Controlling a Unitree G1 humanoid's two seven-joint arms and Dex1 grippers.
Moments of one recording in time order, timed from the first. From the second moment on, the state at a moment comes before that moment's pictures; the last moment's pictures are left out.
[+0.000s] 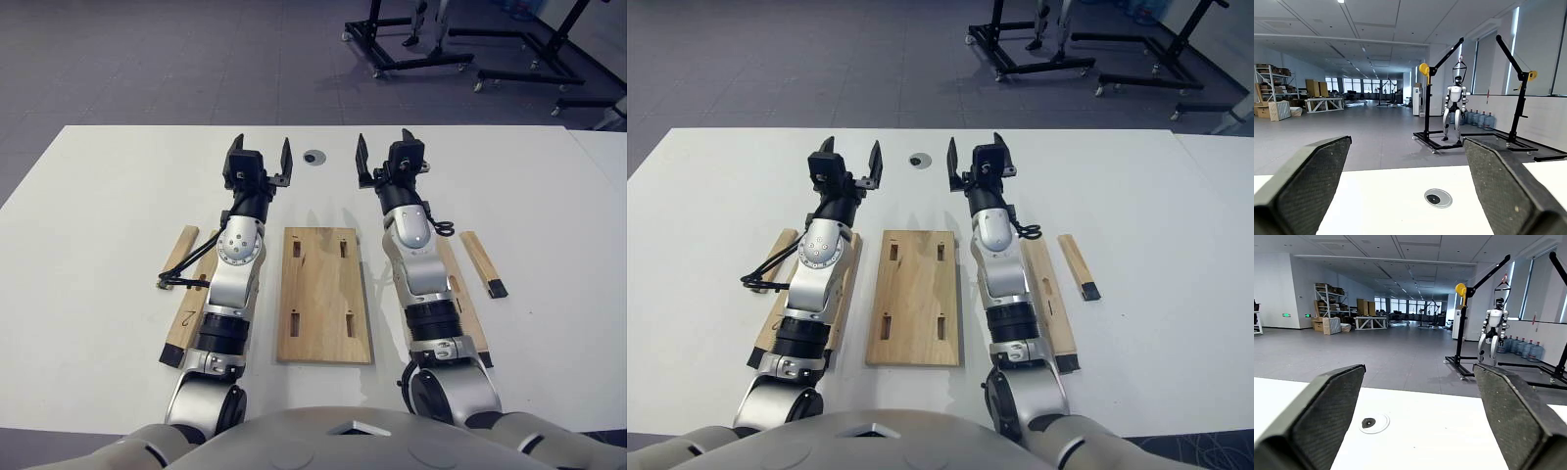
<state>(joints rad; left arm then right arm) -0.30 -0.07 -0.07 0.09 0.05 -0.07 0.04 -0.41 0.01 0.02 0.20 -0.04 -0.04 -0.04</state>
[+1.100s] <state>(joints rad) -0.32 -0.07 -0.06 0.14 0.10 -0.08 0.12 -0.47 0.01 0.02 0.28 -0.03 -0.07 0.00</state>
